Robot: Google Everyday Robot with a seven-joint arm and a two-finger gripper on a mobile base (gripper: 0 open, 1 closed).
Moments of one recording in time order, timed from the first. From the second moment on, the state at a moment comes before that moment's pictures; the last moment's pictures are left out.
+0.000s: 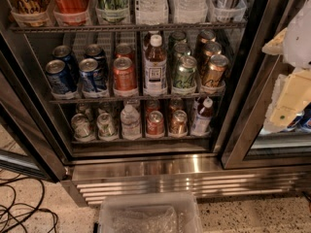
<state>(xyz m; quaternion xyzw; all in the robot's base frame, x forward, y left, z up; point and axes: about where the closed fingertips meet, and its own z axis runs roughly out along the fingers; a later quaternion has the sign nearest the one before) 0.438 -0.217 0.976 -0.60 0.78 -0.03 0.16</state>
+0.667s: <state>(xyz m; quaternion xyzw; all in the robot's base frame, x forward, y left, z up) 0.435 -0.207 0.965 -0.61 0.77 -0.02 0.18</state>
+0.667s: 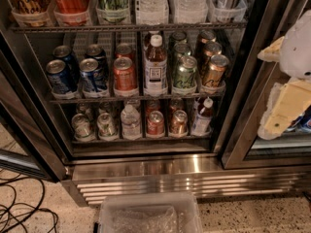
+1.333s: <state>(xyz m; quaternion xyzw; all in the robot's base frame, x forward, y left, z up) 0.422 -0.143 0.873 -0.55 0.79 0.11 0.24</state>
